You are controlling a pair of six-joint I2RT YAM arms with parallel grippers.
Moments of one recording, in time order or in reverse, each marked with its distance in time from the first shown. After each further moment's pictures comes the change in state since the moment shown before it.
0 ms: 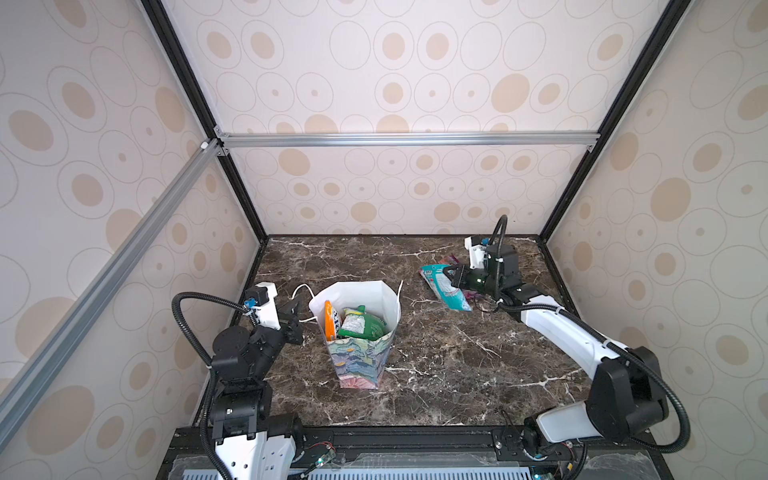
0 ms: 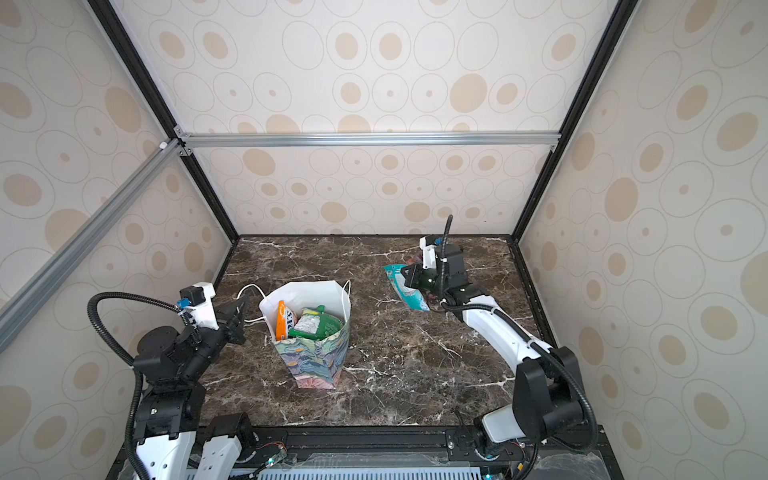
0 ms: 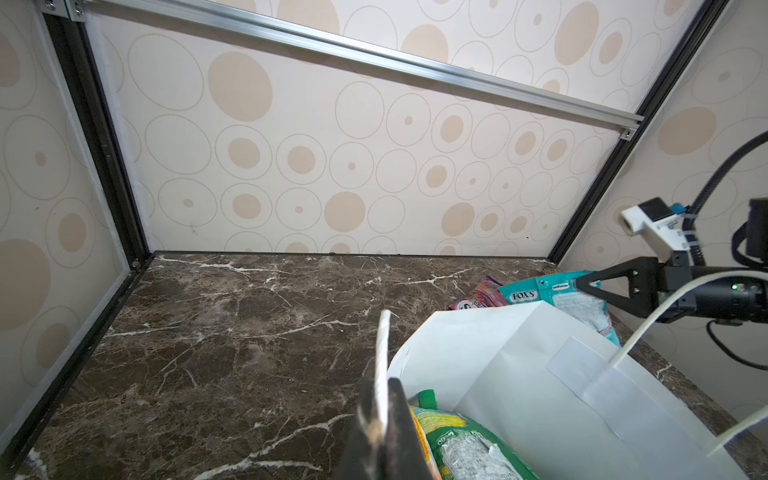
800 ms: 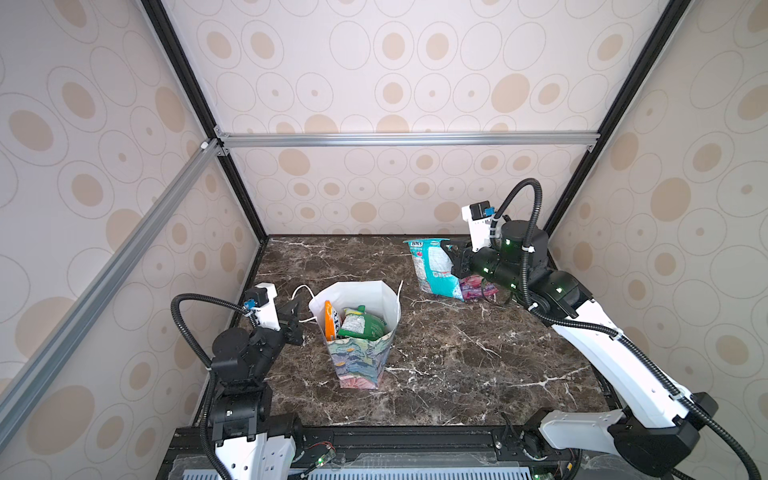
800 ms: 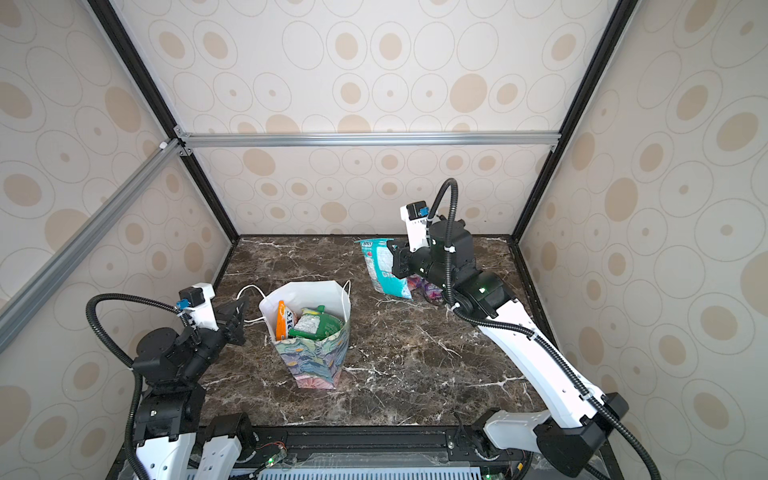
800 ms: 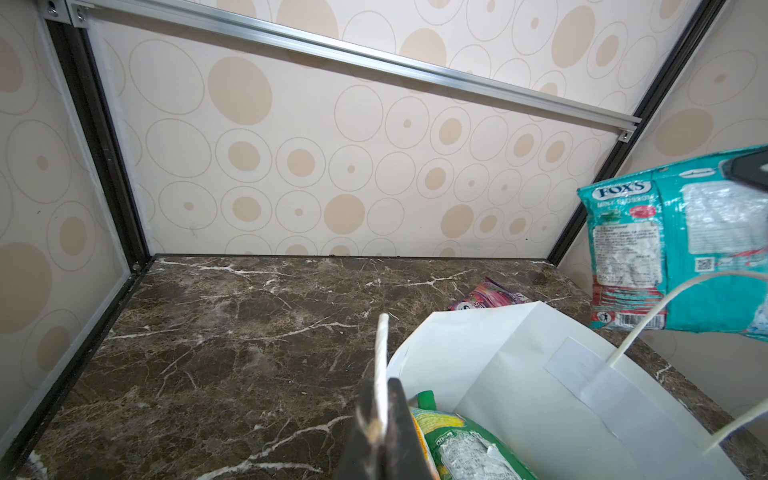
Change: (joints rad) left arm 0.000 -0.010 -0.002 0.000 0.000 0.000; right arm 0.262 -0.145 0.416 -0.334 0.260 -0.266
